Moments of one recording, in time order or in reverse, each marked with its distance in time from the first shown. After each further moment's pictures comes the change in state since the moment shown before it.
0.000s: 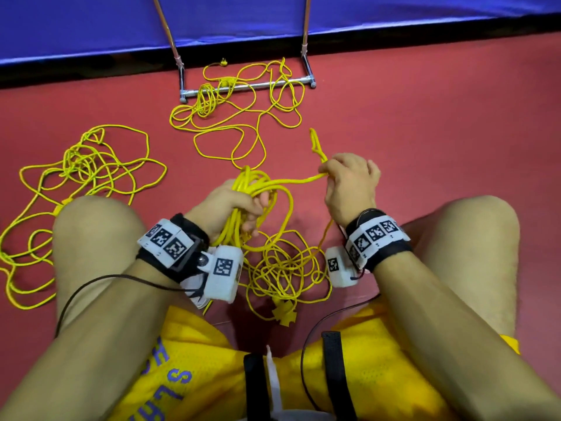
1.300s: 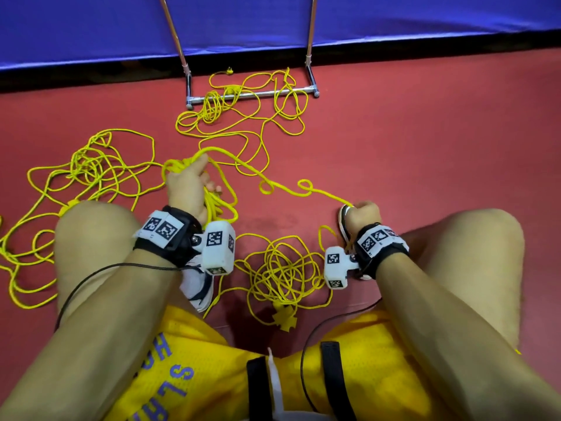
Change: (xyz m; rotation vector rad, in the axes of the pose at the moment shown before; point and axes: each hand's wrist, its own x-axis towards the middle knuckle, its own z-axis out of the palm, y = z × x) left_hand 0.020 0.008 -0.048 -0.455 0.817 0.245; right_hand -0.016 0.048 0.039 0.436 -0.240 0.931
